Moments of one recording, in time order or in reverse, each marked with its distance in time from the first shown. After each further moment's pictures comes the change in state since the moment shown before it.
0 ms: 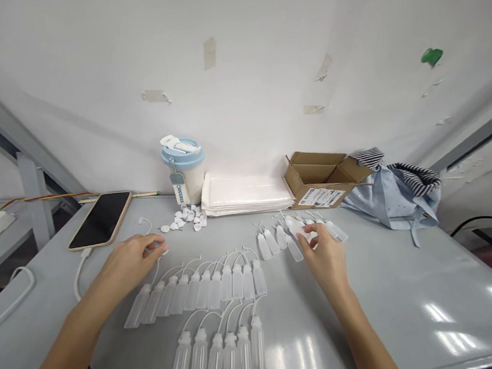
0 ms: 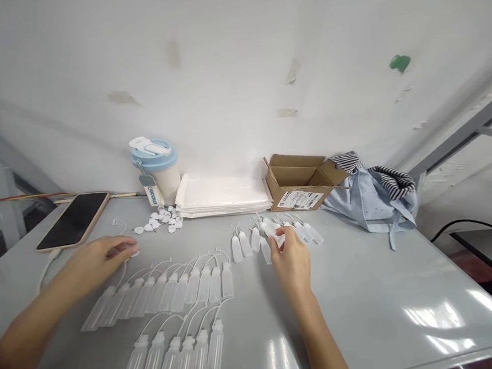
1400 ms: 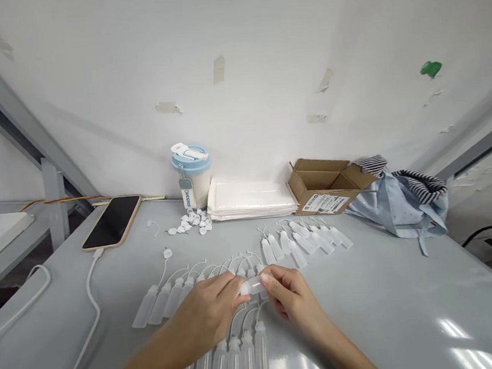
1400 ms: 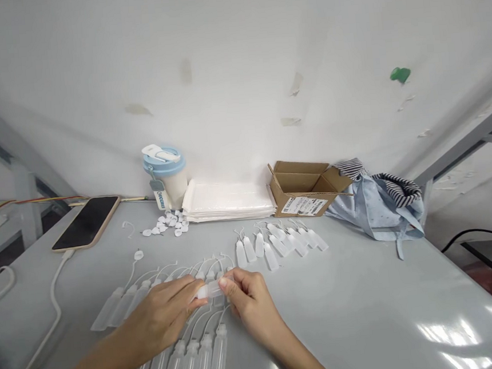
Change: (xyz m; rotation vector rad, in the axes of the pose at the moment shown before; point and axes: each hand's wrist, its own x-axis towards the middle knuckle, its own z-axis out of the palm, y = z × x) left_hand -0.067 0.109 0.036 -0.164 0.075 0.850; right_hand -0.055 -0.055 0.005 0.910 -0.793 0.087
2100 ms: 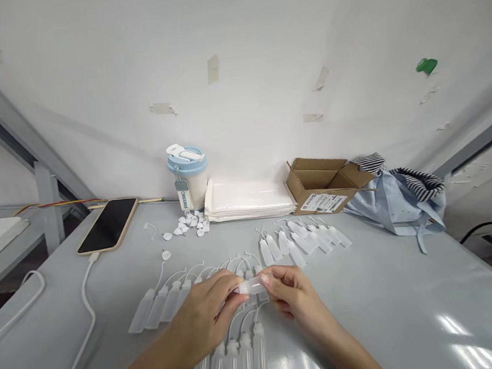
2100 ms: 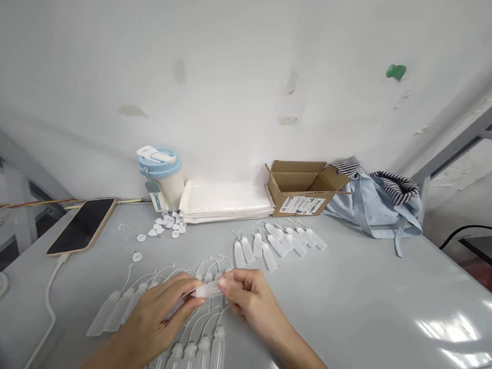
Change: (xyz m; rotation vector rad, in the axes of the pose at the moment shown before) left_hand 0.003 0.006 -0.004 -0.349 0.038 -0.263; right_hand -0.001 -0.009 -0.005 0.172 -0.046 0.108
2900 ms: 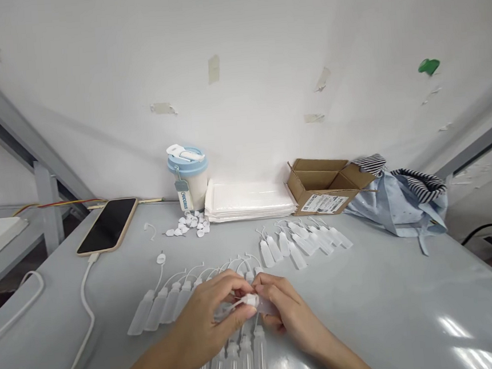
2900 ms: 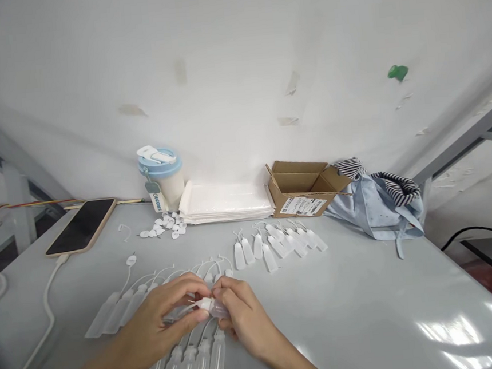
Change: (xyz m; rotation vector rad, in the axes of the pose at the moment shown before) left_hand 0.005 0.015 -0.008 -0.235 -0.189 -0.221; right_hand -0.004 -0.002 0.016 -0.002 -0.016 0.103
